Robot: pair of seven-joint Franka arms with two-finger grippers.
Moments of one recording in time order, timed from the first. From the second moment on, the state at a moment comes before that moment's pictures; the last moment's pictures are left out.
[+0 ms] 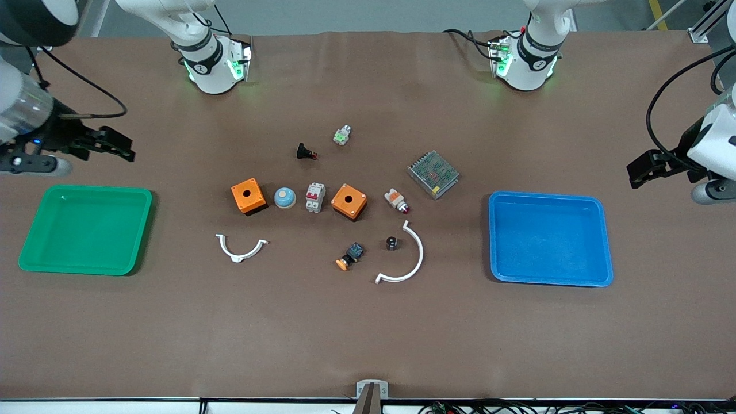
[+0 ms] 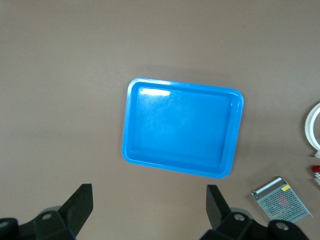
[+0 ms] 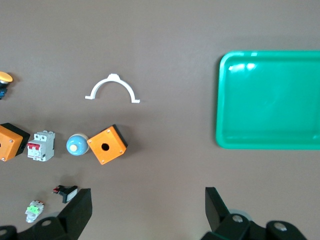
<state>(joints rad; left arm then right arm) 0.16 0.14 -0.30 -1.39 0.15 1.54 -0.18 0.05 -0.06 -0.04 -1.72 0.02 1.62 0.04</state>
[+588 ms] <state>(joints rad) 0.08 0.02 -0.16 -1.49 0.07 1.52 -0.03 0.03 -0.03 -0.04 -1.53 0.02 1.52 0.00</state>
